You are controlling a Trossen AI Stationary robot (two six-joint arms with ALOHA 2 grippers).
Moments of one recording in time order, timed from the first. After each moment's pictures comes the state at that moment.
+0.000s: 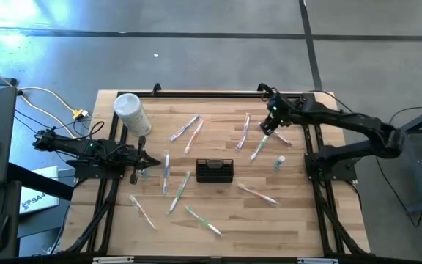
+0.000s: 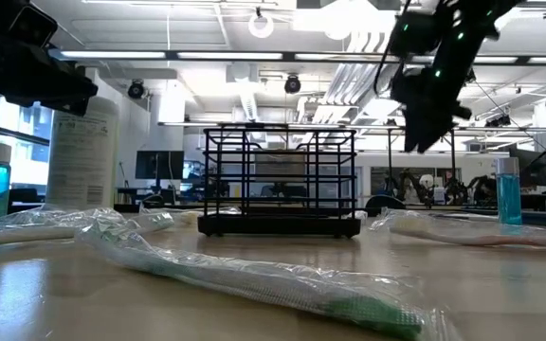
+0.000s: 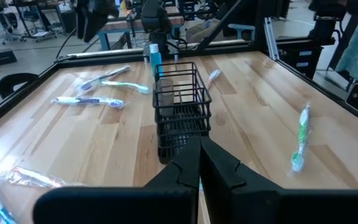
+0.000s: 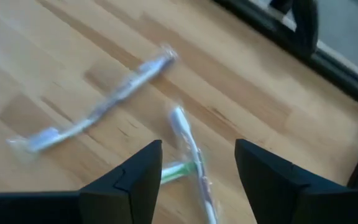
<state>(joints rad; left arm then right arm) -0.25 0.06 0.09 -0.18 -0.17 0.02 -0.53 1.22 0.85 -0.74 0.23 0.34</state>
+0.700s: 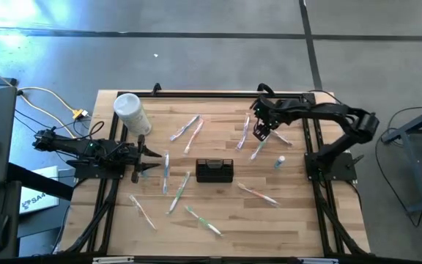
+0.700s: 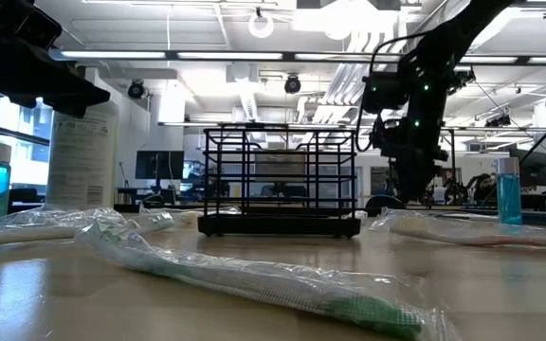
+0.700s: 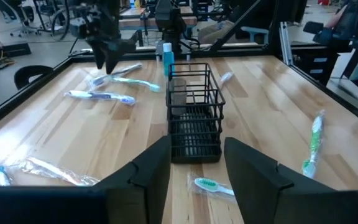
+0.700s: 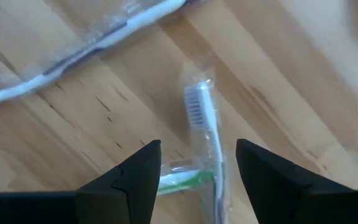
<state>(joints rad) -0.25 0.06 0.09 -0.17 -0.22 -0.02 -0.59 1.54 0.85 -0.62 0.13 0.16</state>
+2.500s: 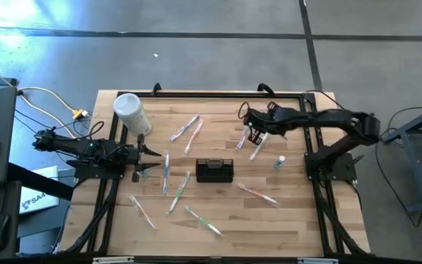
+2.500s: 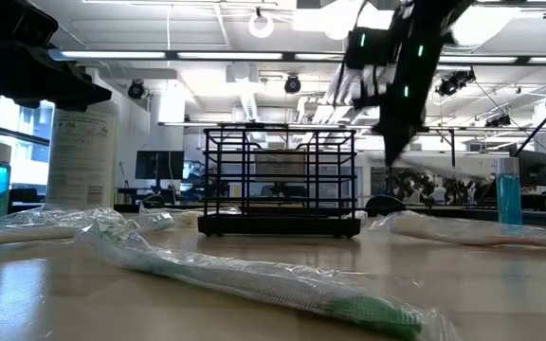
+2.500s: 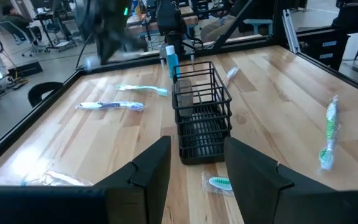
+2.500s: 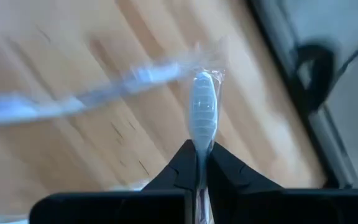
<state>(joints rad) -0.25 0.06 0.09 -0.17 -0.24 0.09 -0.28 1.47 1.00 -0.75 0.52 0.16</state>
